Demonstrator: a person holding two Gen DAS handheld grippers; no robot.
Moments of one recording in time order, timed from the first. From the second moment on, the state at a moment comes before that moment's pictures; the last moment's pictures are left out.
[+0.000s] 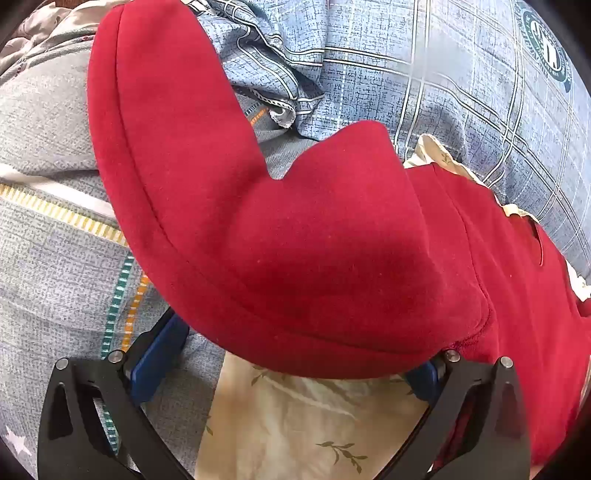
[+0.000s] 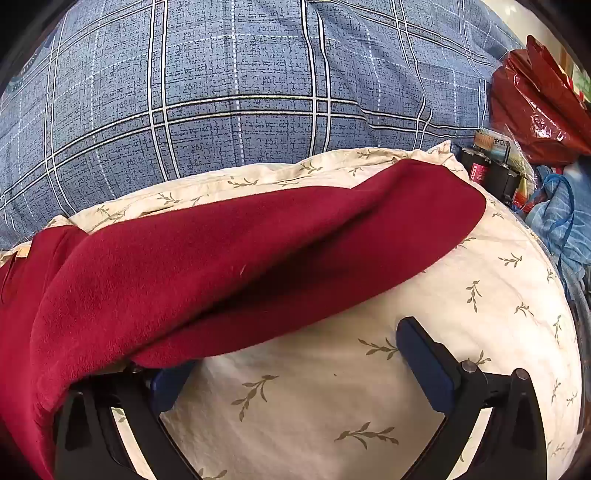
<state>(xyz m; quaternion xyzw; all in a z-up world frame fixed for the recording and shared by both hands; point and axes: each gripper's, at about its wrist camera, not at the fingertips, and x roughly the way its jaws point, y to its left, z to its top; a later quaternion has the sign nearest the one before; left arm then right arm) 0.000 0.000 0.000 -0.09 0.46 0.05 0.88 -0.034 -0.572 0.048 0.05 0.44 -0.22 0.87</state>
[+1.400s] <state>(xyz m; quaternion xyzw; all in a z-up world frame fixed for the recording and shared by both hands) -0.033 -0.019 0.028 -0.06 0.44 0.06 0.89 -0.117 -0.507 0.095 0.09 0.47 -0.16 0.86</state>
